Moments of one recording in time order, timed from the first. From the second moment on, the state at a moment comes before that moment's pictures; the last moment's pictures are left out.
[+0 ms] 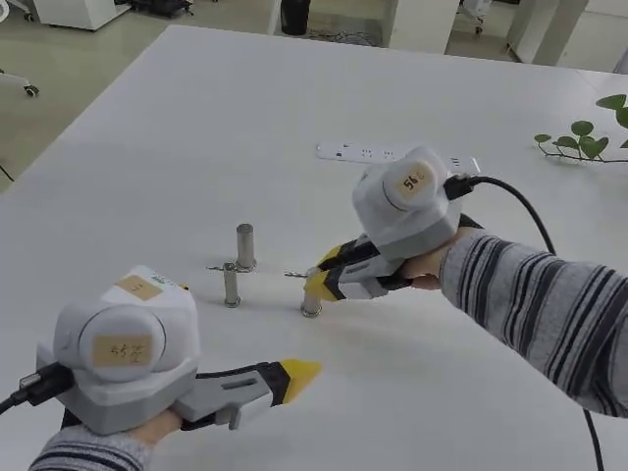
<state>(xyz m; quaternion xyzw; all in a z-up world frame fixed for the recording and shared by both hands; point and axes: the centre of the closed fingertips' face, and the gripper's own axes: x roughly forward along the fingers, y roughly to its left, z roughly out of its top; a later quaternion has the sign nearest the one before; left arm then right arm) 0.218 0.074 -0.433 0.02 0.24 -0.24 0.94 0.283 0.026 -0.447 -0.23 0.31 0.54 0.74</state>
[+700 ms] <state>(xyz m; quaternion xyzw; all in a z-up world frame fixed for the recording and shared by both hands) 0.219 0.073 -0.431 0.03 0.23 -0.24 0.94 0.286 0.034 -0.428 -0.23 0.28 0.56 0.75</state>
